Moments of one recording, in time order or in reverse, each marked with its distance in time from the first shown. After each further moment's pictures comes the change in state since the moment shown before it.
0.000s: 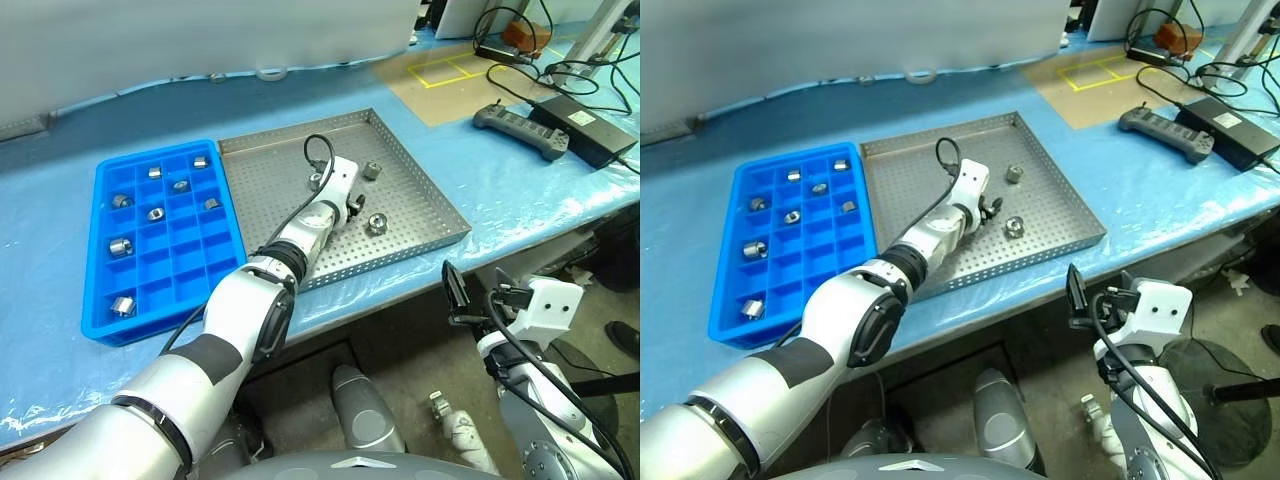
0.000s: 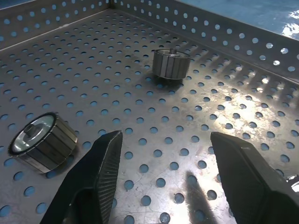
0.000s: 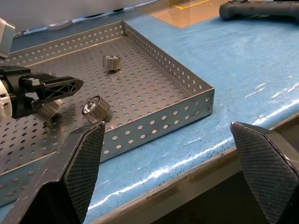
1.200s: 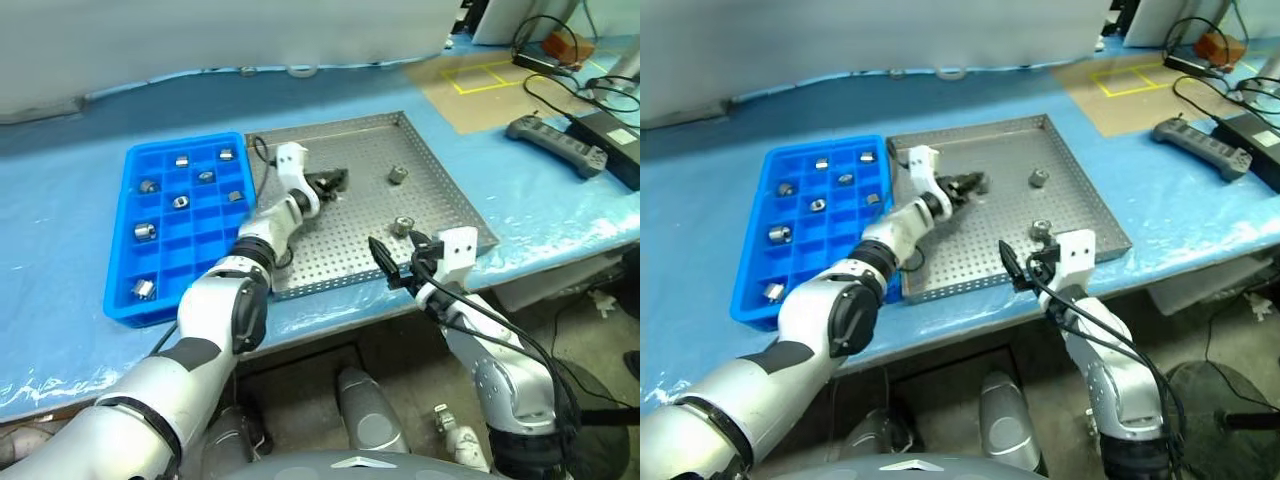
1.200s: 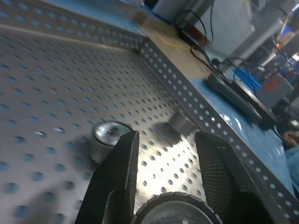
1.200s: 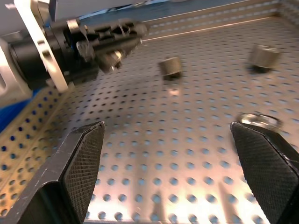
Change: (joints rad) left arm 0.059 0.154 0.310 -0.175 -0.365 0.102 -0.480; right arm -0.427 -0.097 0.190 0.377 -0.007 0.042 0.203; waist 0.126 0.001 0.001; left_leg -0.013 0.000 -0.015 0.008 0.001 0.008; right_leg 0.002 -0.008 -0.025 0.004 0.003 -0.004
